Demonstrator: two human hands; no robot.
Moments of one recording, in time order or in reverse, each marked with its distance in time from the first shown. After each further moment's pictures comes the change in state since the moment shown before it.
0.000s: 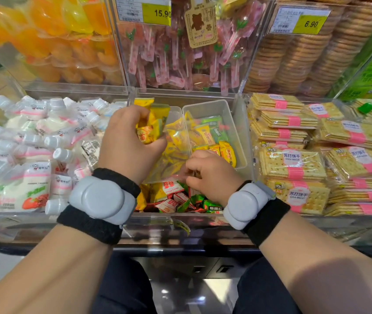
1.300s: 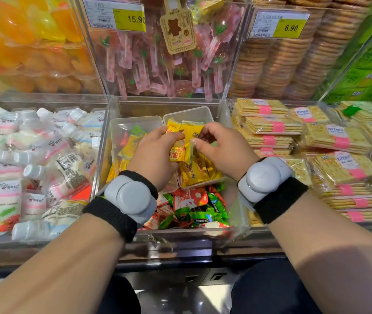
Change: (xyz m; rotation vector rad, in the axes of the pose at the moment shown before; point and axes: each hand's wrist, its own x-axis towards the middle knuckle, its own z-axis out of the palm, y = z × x) left_hand 0.012 0.027 0.060 0.209 -0.529 0.022; right_hand 0.024 0.038 -0.059 0.085 0.239 0.164
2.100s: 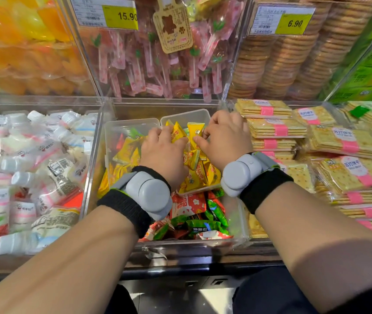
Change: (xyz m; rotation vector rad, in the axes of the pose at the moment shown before) left_hand 0.030 0.008 0.032 0.340 -0.007 -0.001; right_hand 0.034 0.028 0.016 -0.557 0.189 0.049
